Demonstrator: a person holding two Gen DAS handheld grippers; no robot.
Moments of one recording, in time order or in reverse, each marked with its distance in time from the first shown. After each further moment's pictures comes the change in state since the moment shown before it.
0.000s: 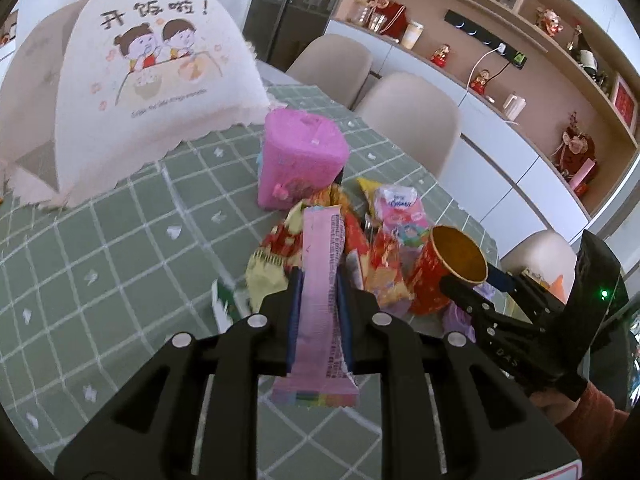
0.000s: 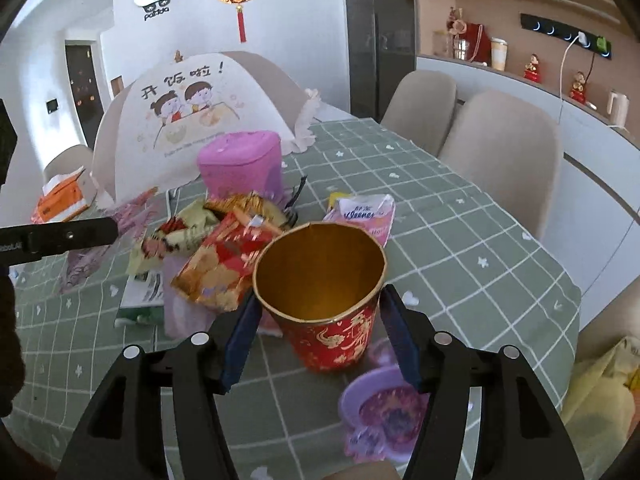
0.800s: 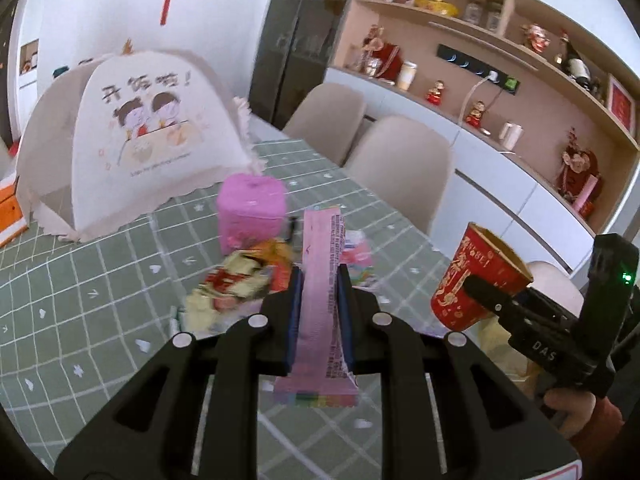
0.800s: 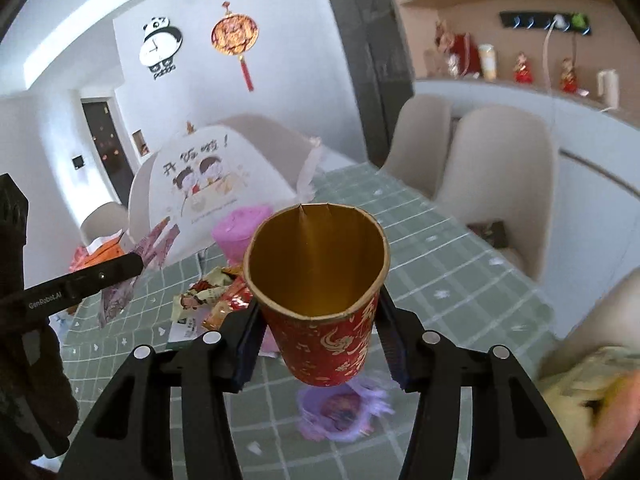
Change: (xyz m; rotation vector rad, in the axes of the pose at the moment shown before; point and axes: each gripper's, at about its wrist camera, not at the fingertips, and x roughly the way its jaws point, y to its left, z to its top) left arm -0.045 -0.110 -0.003 0.029 -0.175 0.088; right arm -0.094 -0.078 0.017 0.110 -0.135 0.131
